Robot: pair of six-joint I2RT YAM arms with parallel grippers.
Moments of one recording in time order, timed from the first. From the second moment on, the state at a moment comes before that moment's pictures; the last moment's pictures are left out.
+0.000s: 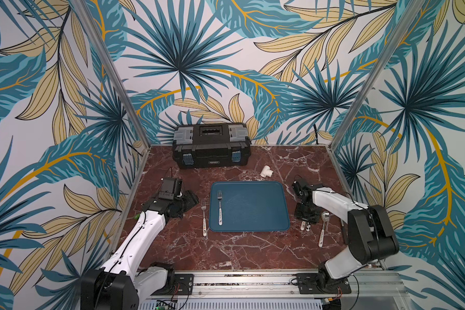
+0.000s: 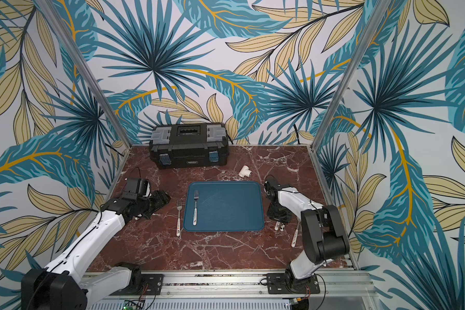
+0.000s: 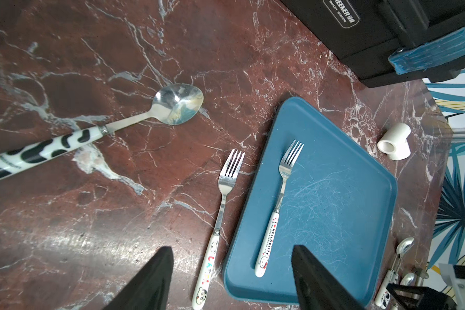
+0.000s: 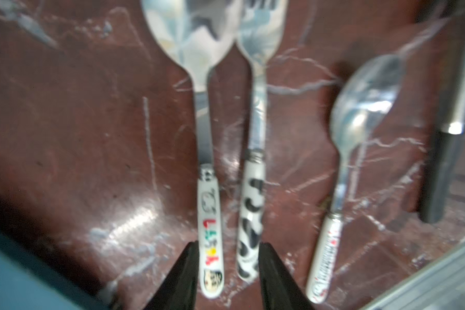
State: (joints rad) left arm -0.14 1.11 0.81 -0.64 0.14 -0.75; right arm 0.17 1.52 0.91 -0.96 0.29 0.67
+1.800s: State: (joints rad) left arm -0.14 1.09 0.82 -0.70 0.13 -0.70; right arm 0.09 1.41 0.88 -0.90 0.07 0.65
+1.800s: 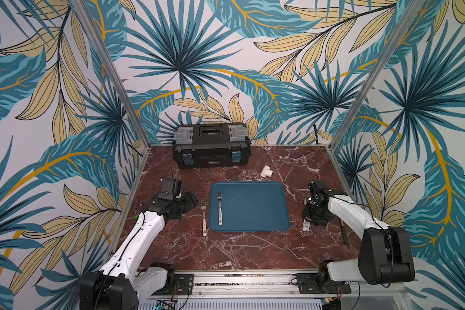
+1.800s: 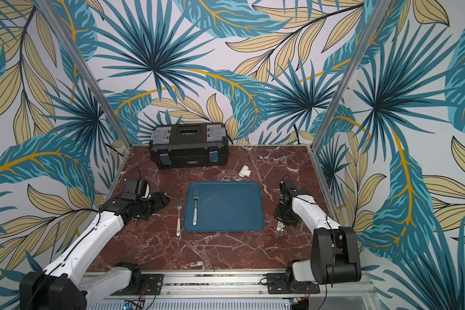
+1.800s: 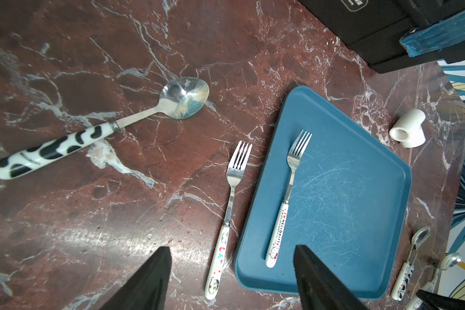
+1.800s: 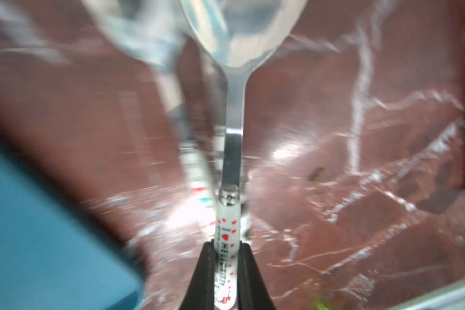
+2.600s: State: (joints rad) left arm -0.14 1.01 0.82 -0.82 0.12 -0.73; right arm 0.71 2.05 1.57 -0.82 -0.12 0.66
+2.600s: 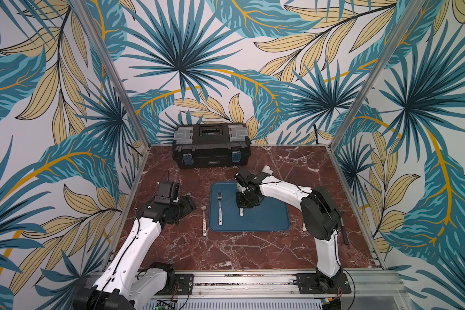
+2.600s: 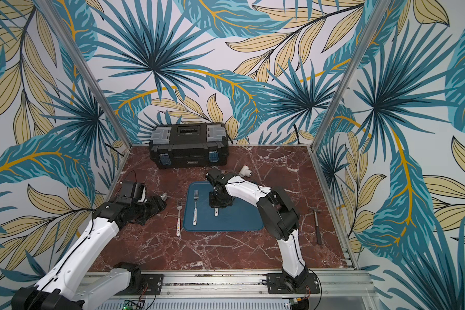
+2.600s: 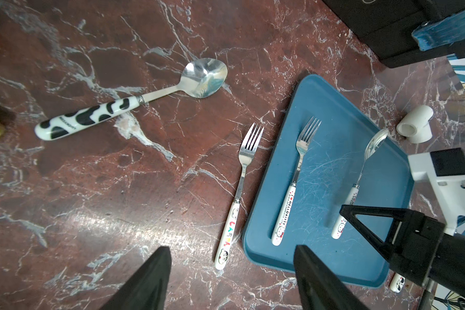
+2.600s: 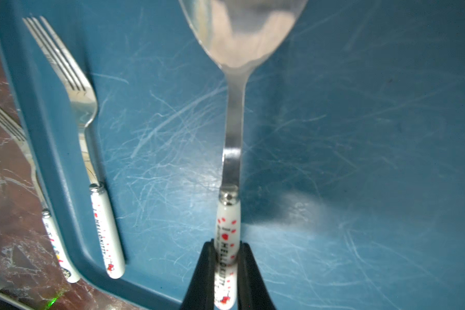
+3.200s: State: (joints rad) left arm -0.14 1.01 0.82 -0.83 0.13 -0.73; right arm 0.82 2.11 1.61 -0.82 -0.21 0.76
